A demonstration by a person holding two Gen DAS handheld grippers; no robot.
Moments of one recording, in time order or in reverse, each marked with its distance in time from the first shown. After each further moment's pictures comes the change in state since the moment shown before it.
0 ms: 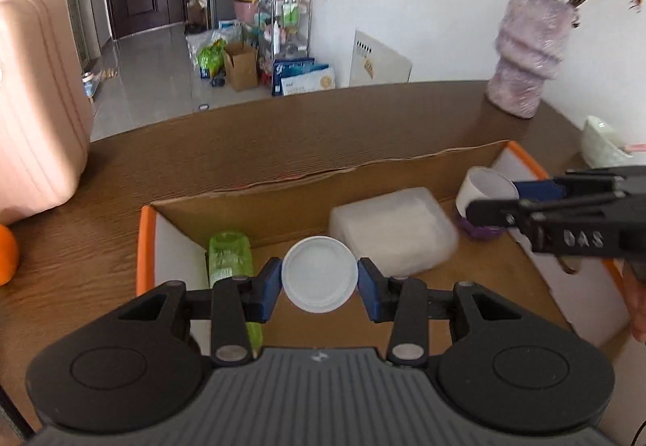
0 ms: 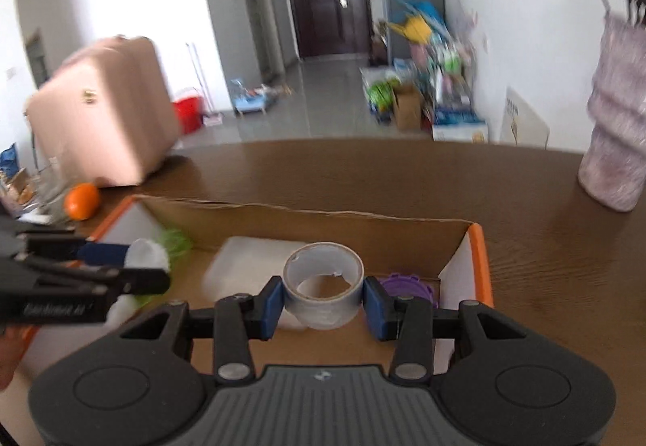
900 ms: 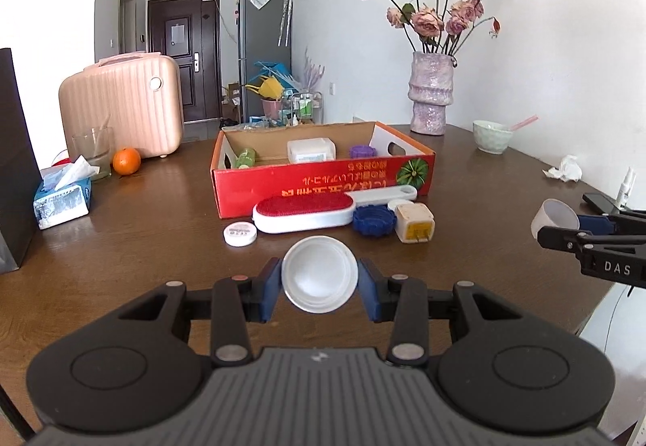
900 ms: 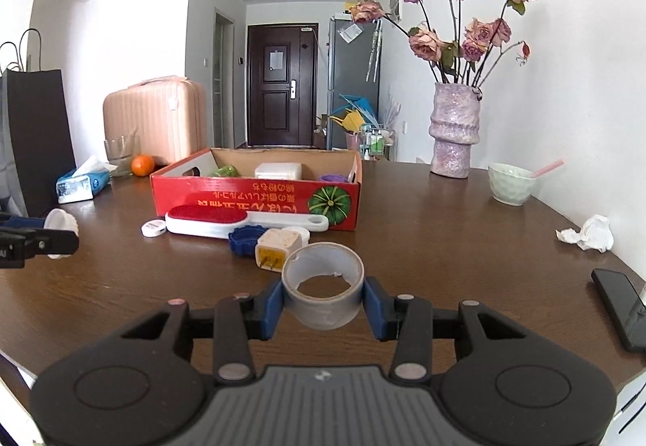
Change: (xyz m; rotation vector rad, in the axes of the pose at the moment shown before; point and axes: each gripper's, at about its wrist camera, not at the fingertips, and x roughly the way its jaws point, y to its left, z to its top) left arm -0.283 -0.127 -0.314 -0.003 -0.363 0.093; right arm -0.322 0.079 -0.332 -0.075 -0.342 -0.208
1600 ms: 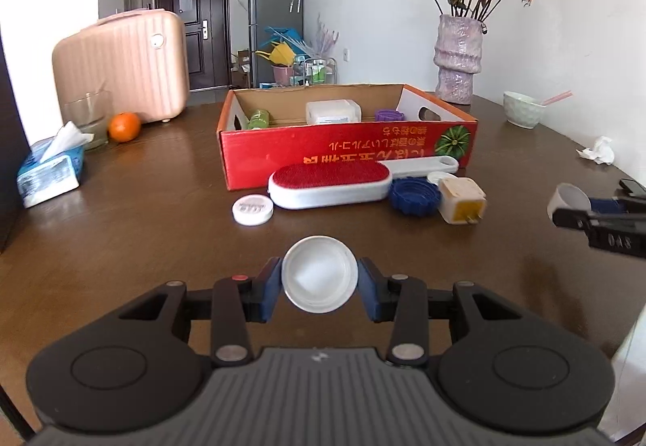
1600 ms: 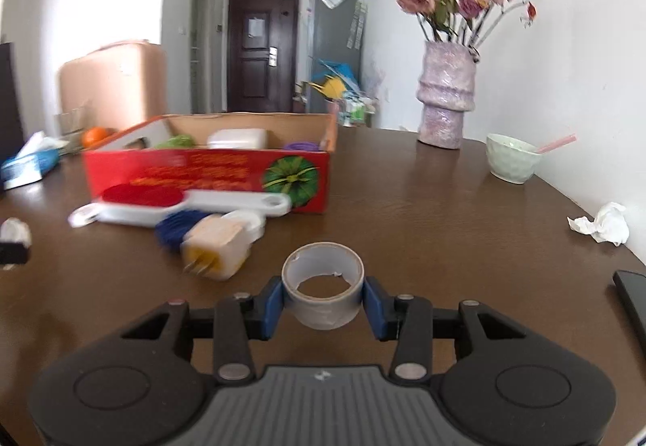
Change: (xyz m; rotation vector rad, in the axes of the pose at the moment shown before) left arm 0.056 0.019 -0.005 -0.023 0.102 0.033; right arm 0.070 -0.015 -0.005 -0.010 0.095 -0.055
